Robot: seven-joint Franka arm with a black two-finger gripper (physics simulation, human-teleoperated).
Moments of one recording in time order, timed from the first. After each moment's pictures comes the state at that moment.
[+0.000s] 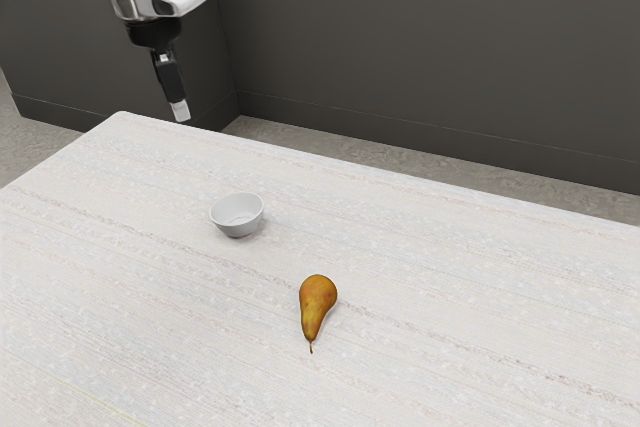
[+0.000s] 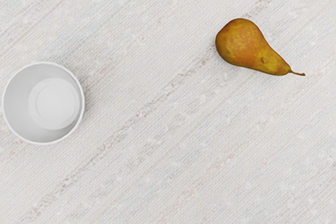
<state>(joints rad) 0.05 0.05 0.00 -1.52 -0.03 1.60 0.81</state>
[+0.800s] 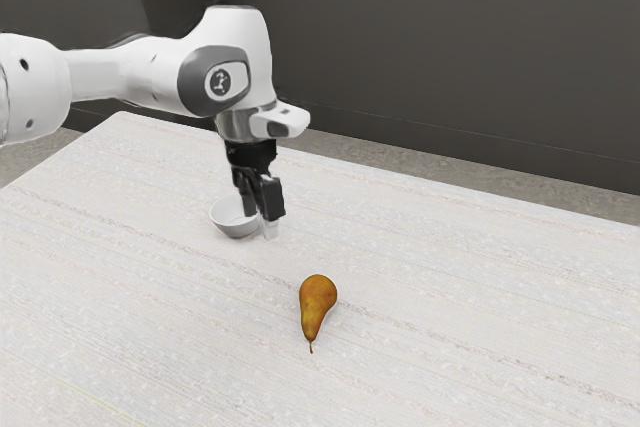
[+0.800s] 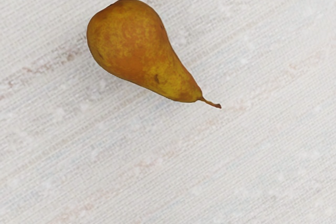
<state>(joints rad) -0.18 0.15 0.01 -1.81 -0.11 1.79 0.41</state>
